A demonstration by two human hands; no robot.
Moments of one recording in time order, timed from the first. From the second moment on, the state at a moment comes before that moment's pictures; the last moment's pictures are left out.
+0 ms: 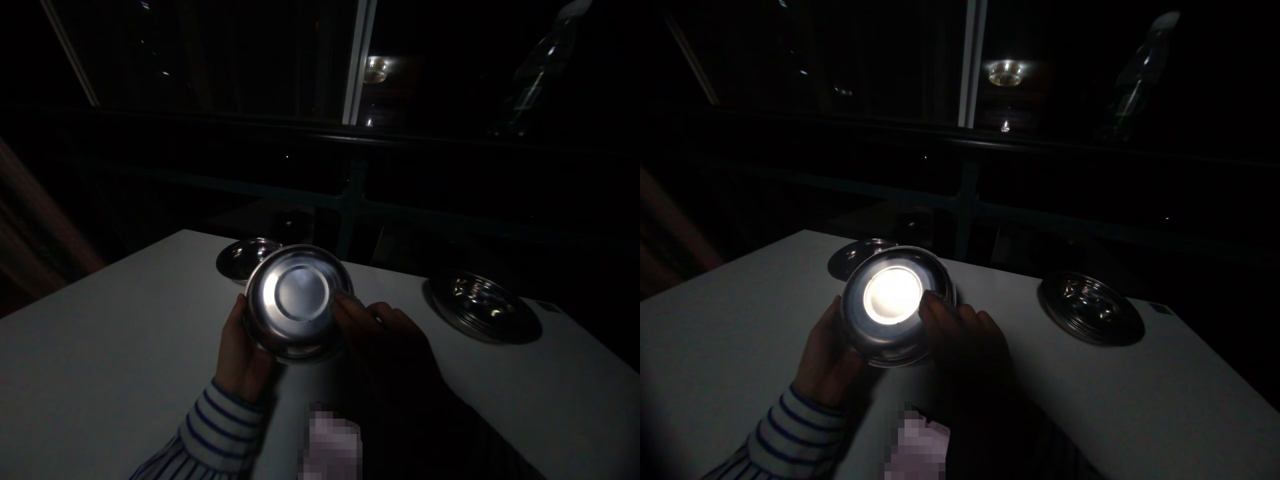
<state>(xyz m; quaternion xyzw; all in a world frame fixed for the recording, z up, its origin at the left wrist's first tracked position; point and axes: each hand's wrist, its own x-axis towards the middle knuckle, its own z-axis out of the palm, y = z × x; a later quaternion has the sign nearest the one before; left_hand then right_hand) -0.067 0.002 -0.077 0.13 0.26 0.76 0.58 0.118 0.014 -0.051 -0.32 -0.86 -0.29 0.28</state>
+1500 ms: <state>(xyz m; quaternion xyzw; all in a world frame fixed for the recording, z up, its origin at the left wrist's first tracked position) -0.055 -0.002 -0.064 0.08 0.29 0.75 0.59 0.093 -0.039 -0.088 -0.30 -0.84 -0.33 0.32</state>
